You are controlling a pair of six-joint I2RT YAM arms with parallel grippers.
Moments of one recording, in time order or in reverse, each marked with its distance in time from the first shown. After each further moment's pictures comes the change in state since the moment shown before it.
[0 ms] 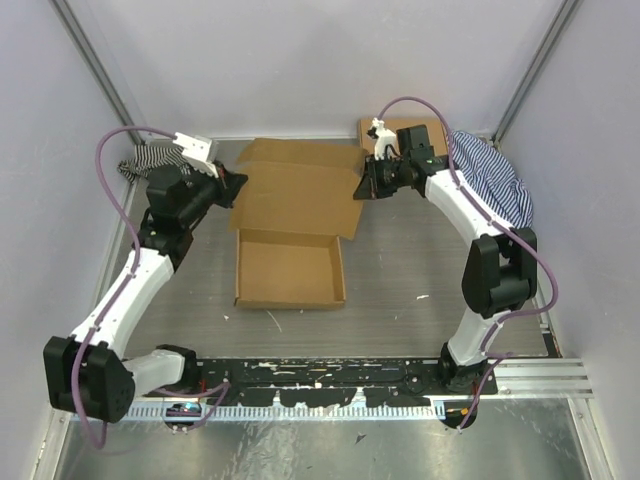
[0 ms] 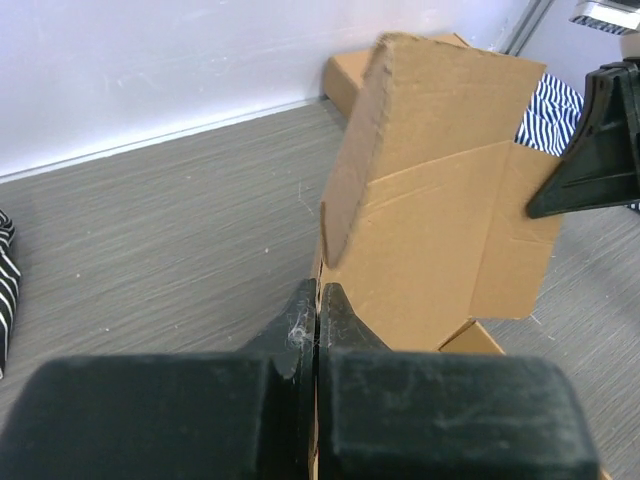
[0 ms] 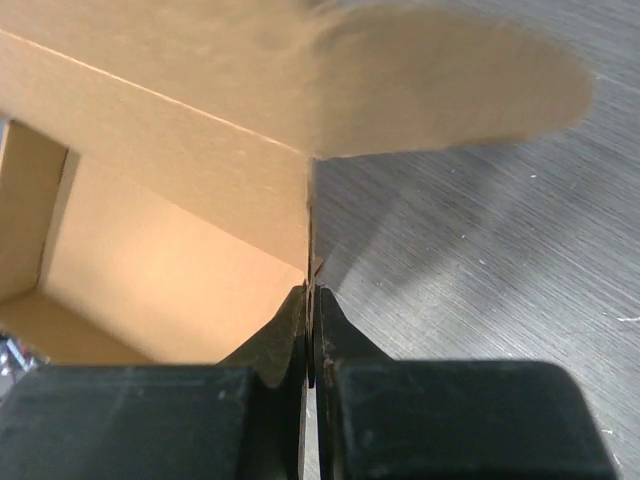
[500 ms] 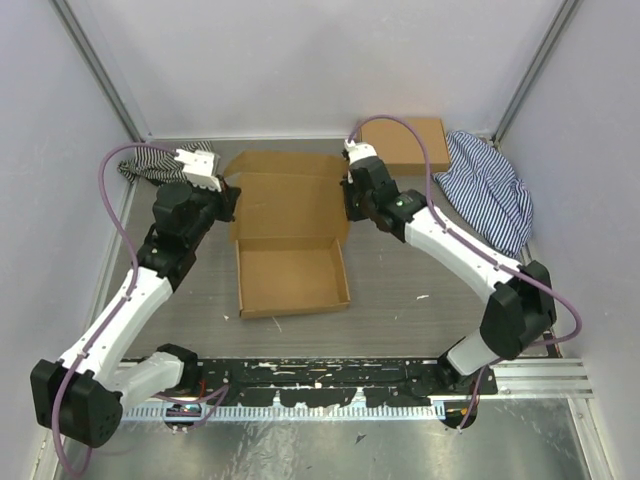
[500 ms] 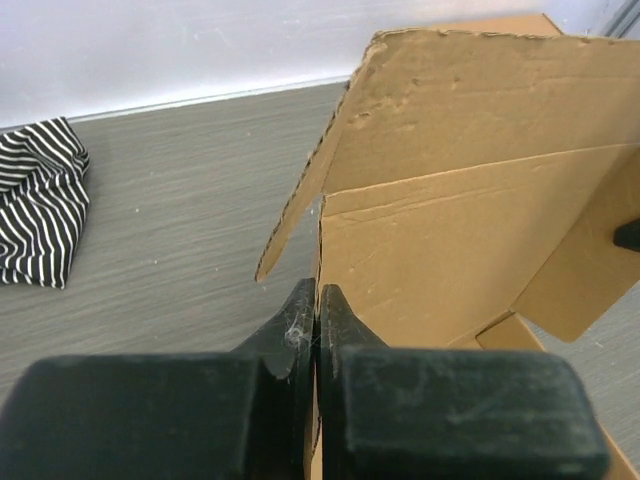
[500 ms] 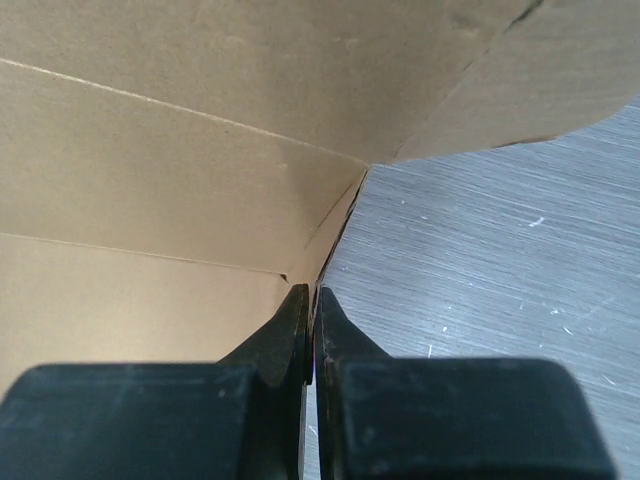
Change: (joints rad) left arm -0.156 -0.150 -0.076 -0.097 -0.353 0.015; right arm 0.352 -0.241 -0.190 0.112 0.769 0.204
